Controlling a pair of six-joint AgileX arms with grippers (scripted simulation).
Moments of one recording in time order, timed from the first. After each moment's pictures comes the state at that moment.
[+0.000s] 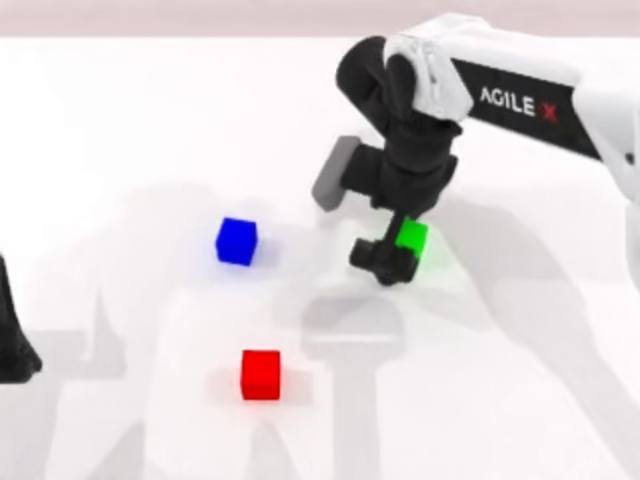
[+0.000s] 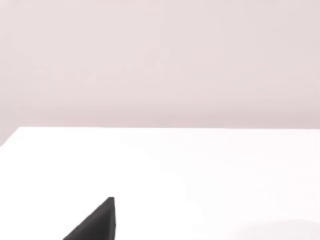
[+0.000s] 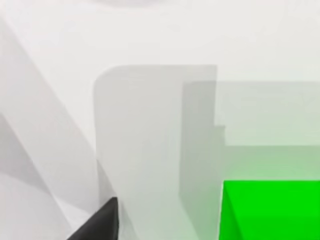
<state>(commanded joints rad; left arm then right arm) 0.00 0.00 0.00 0.00 0.00 0.00 0.53 2.49 2.01 -1.09 0.01 -0.63</state>
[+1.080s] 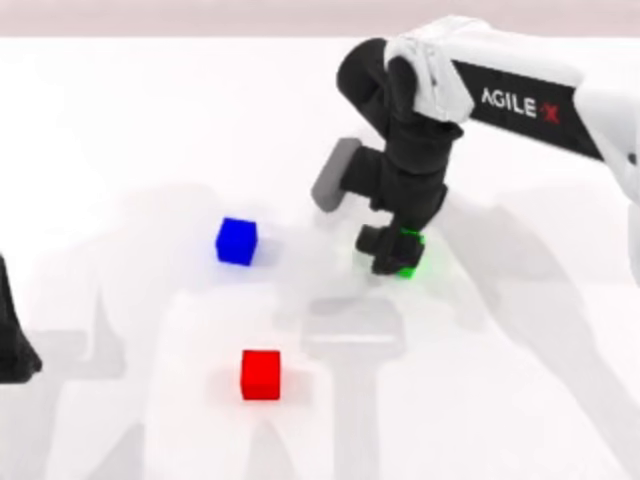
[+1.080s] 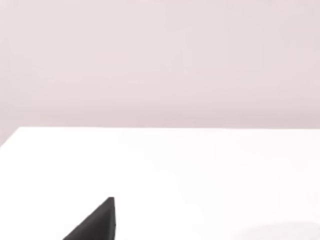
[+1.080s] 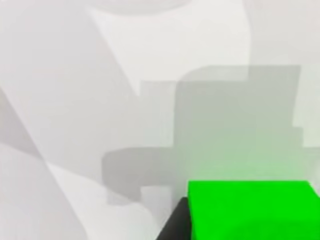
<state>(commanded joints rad) 0.00 0.00 0.00 0.00 0.00 0.00 0.53 2.49 1.99 -1.07 0.01 -0.63</state>
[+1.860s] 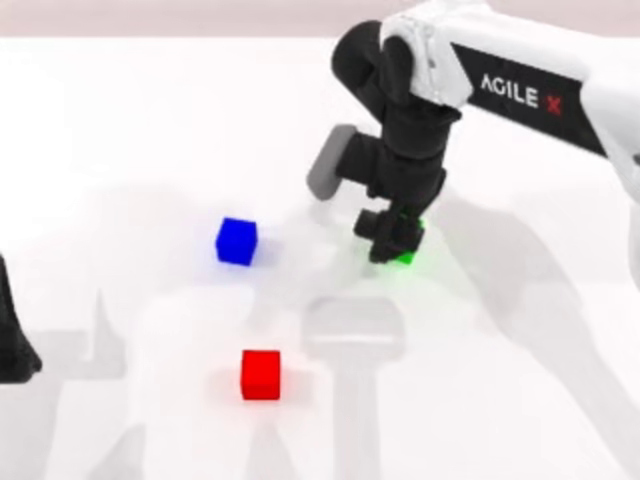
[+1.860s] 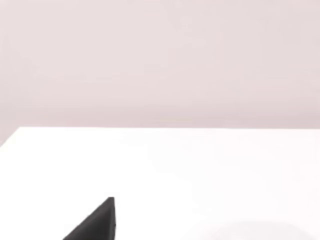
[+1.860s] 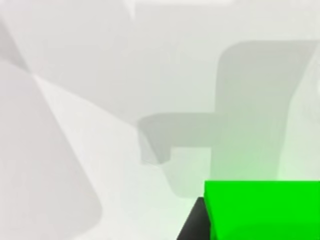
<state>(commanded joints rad) 0.00 0.00 0.00 0.00 0.00 0.00 0.55 2.44 2.07 -1.17 -0.01 -0.63</state>
